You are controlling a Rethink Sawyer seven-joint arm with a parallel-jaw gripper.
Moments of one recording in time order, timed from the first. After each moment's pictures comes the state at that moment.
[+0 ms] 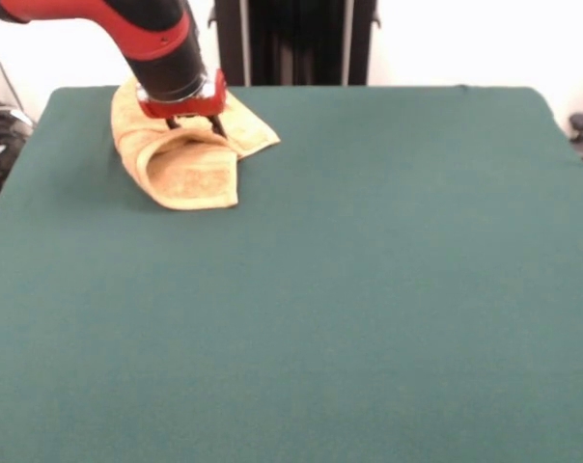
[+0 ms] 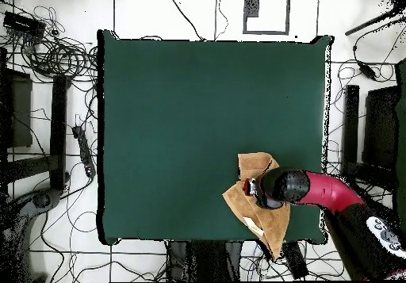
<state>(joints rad) -0.83 -0.44 0.35 1.75 -0.54 0.74 1.70</state>
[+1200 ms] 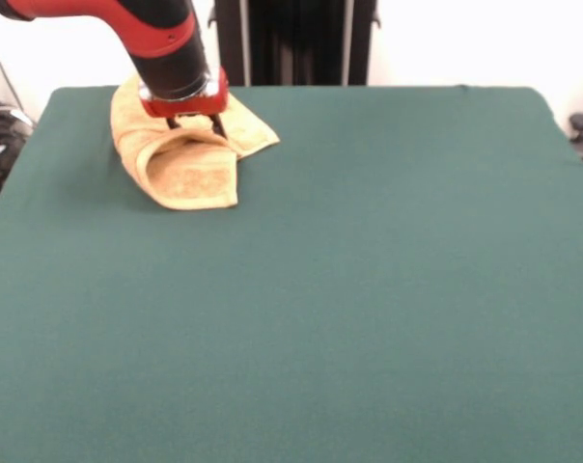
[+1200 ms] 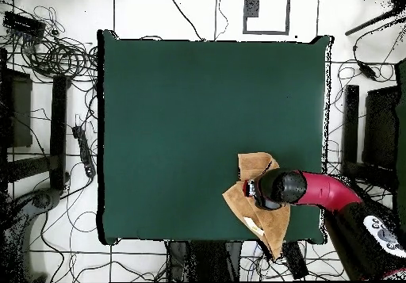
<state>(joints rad) -0.82 -0.45 0.35 1.76 -0.57 0.73 1.70</state>
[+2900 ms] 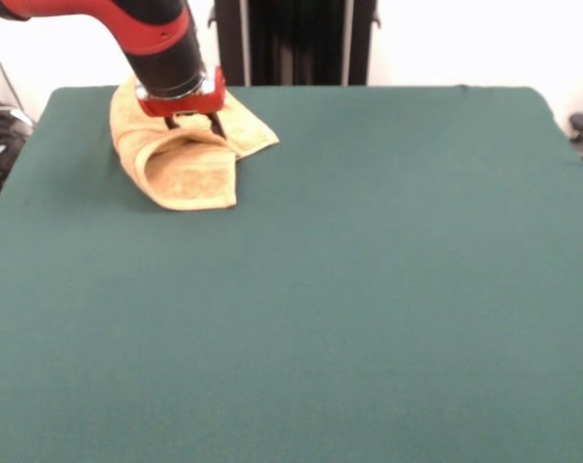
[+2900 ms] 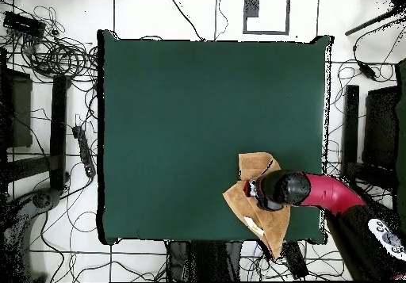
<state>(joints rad) -0.86 -0.45 0.38 1.77 -0.58 0.73 1.70</state>
